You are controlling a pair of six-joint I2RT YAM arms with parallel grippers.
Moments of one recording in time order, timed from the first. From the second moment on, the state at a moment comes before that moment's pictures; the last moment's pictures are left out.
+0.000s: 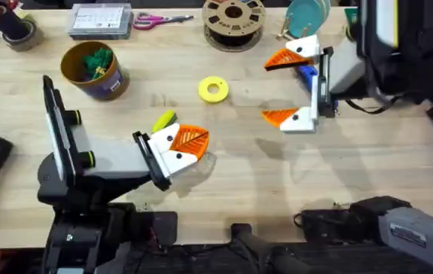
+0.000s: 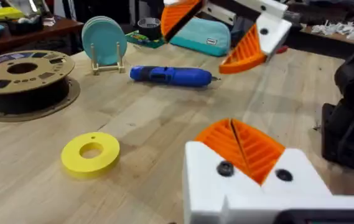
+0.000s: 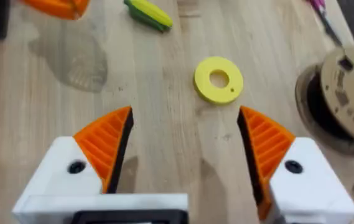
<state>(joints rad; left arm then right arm) -0.01 0.01 0.01 -0.11 1.05 0.03 0.17 1.17 0.87 -0.65 -0.84 -1.04</state>
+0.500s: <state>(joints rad) -0.01 0.01 0.01 -0.11 1.05 0.03 0.17 1.18 1.16 -0.74 -0.29 -0.23</state>
